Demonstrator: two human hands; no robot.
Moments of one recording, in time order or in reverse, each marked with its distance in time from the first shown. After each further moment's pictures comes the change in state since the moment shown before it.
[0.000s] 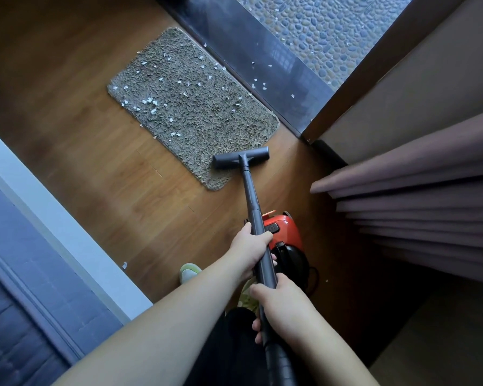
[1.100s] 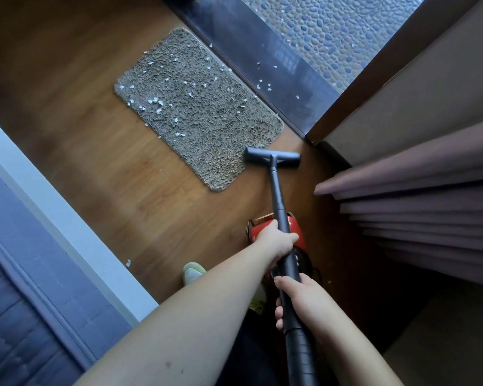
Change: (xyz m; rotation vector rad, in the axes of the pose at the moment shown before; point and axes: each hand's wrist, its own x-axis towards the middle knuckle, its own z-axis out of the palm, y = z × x) left_hand 0.019 0.008 0.037 0.302 -0.036 -0.073; right_hand 0.012 0.010 -0.020 0.297 -0.009 0.059
